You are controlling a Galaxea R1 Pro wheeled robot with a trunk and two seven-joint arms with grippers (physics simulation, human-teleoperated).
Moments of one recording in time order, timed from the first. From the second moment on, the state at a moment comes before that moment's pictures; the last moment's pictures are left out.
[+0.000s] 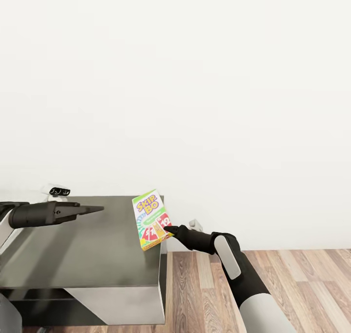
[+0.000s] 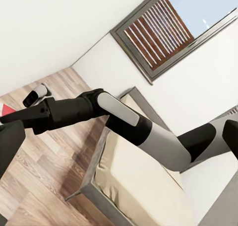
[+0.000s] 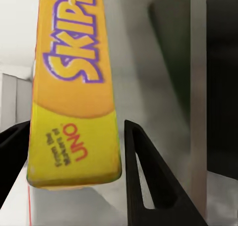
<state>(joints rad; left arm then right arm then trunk) -0.61 0.63 -0.07 -1.36 0.69 1.03 -1.43 -0.57 0.17 0.05 -0.97 -0.71 0.85 0.27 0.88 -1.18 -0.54</state>
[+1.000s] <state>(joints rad) -0.61 0.63 -0.07 -1.36 0.69 1.03 -1.43 -0.56 0.17 0.02 -0.99 -0.81 0.84 0.26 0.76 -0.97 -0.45</state>
